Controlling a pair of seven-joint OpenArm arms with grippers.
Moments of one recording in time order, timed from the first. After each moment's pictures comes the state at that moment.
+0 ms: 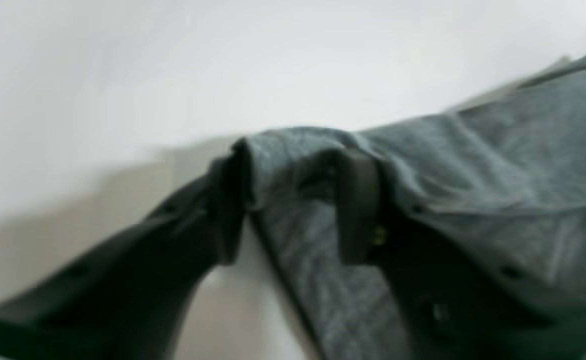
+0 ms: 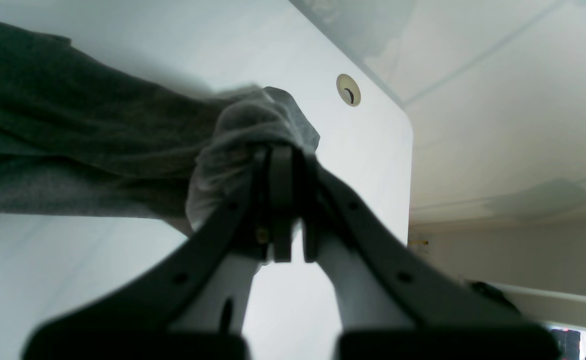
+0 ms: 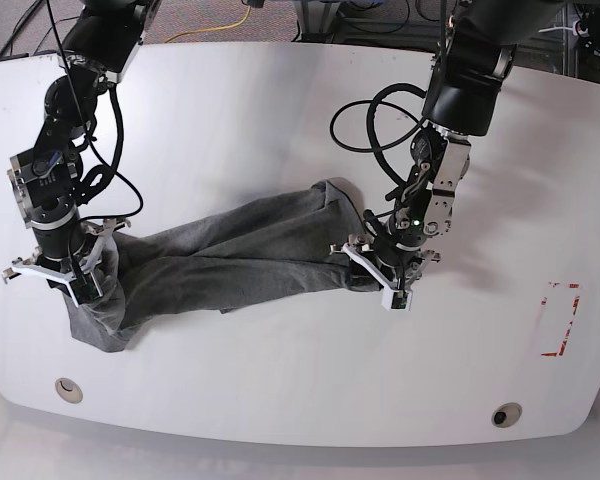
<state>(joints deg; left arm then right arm) -17.8 -4.1 16.0 61.0 -20.4 -0.4 22.5 4.9 13.9 22.7 113.5 -9.2 41.0 -47.3</state>
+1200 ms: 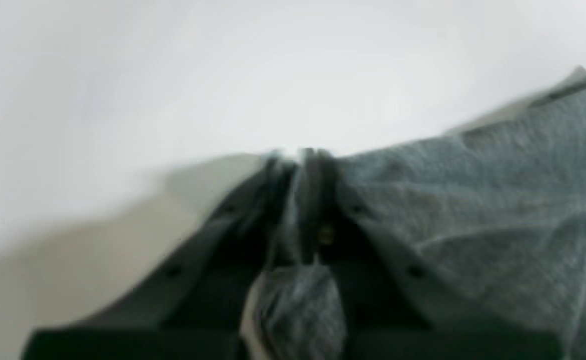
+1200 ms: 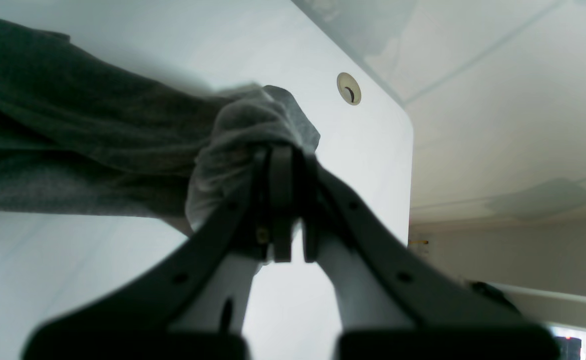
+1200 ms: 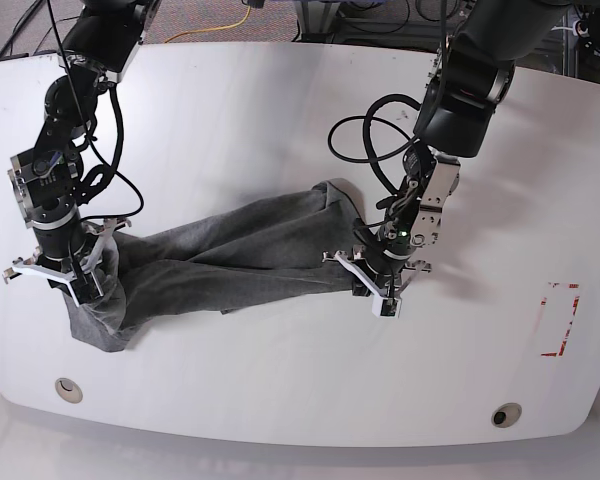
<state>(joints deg) -23.7 -2.5 19.5 48.1 -20.9 -0.7 14.3 4.8 13.9 22.6 113.5 -9.1 41.0 -47.2</state>
